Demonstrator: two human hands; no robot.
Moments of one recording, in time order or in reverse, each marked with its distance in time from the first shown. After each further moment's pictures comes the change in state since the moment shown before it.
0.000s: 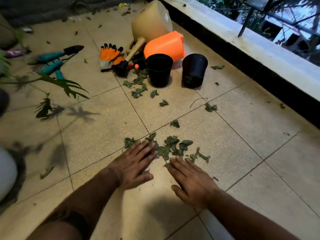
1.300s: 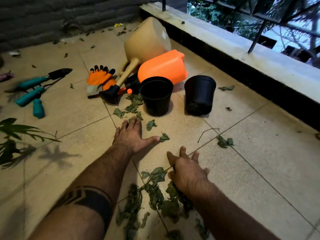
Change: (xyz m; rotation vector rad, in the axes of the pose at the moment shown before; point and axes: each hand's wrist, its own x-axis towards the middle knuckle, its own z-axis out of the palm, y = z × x) left_hand 0.204 -0.126 -0.065 -0.326 0.073 -0.691; right_hand 0.183 0.068 -0.088 0.448 -0.249 0.545
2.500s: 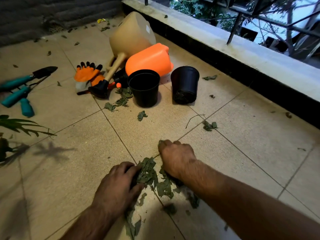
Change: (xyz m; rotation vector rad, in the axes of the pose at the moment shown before) left_hand -0.177 -0.026 0.036 -0.025 0.048 0.297; right_hand -0.039 -0.008 -0.005 -0.368 0.147 -0.163
